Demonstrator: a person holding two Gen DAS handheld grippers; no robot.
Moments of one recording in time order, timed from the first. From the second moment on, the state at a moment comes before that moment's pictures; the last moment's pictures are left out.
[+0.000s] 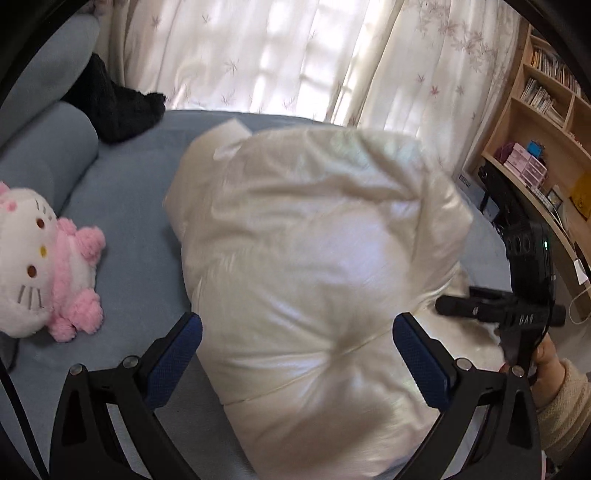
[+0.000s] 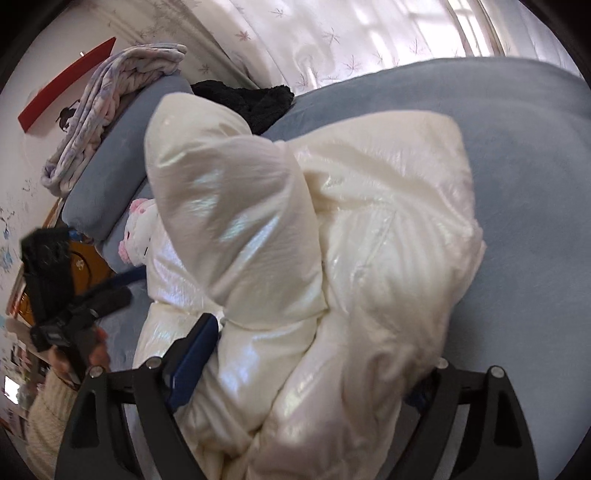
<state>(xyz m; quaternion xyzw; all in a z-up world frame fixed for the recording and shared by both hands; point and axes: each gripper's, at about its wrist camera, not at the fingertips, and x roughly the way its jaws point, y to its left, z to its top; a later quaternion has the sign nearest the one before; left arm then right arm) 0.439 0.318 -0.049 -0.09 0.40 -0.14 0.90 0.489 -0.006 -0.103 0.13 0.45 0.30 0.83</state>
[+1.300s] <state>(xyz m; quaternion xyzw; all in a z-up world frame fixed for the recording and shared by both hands) 0.423 0.308 -0.115 -0.11 0.42 -0.07 0.90 0.513 0.019 -0.176 0.35 0.47 0.28 0.76</state>
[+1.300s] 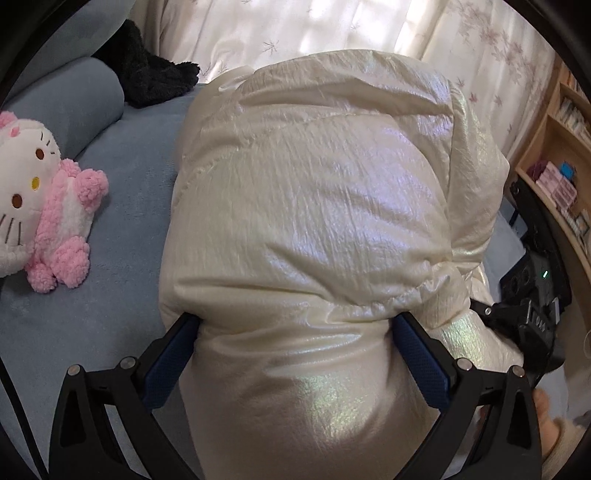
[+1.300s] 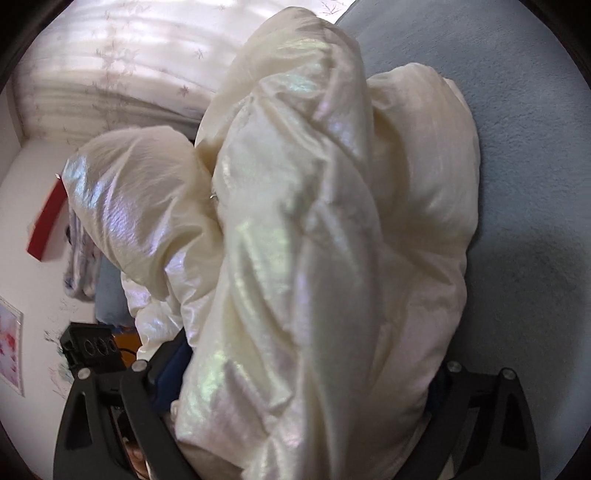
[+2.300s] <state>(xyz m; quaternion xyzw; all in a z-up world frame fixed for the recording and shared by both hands) 0.123 0.076 0.063 0.00 0.37 -0.04 0.93 0.179 -0.090 0.071 0.08 0.41 0.16 0.89</state>
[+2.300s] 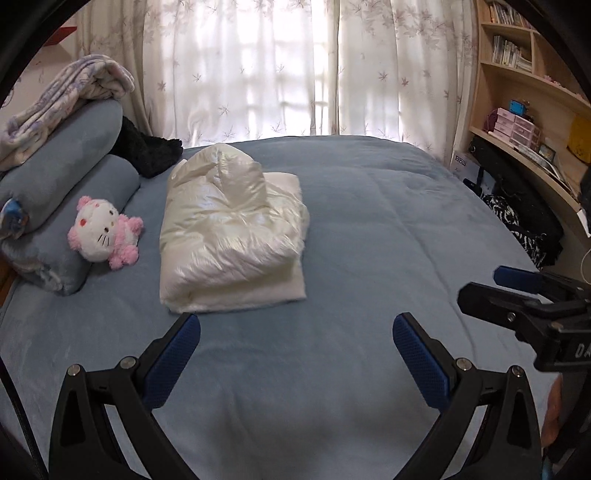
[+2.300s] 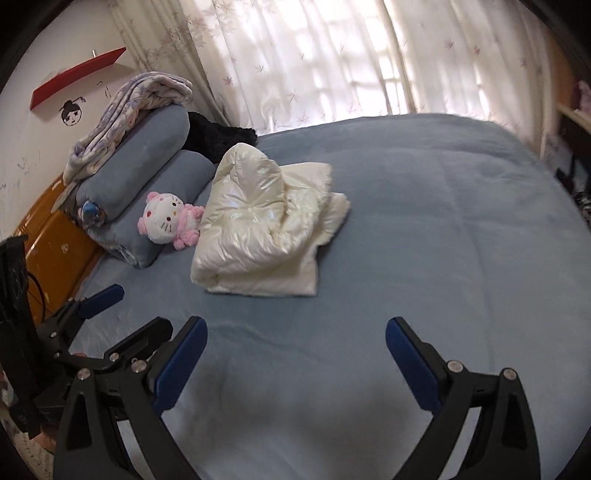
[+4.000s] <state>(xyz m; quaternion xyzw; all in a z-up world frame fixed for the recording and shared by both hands) -0.063 -0.011 0.034 -0.02 0.37 0.04 0.93 -0.025 -0.151 0.029 0.04 0.39 0.06 0.92</state>
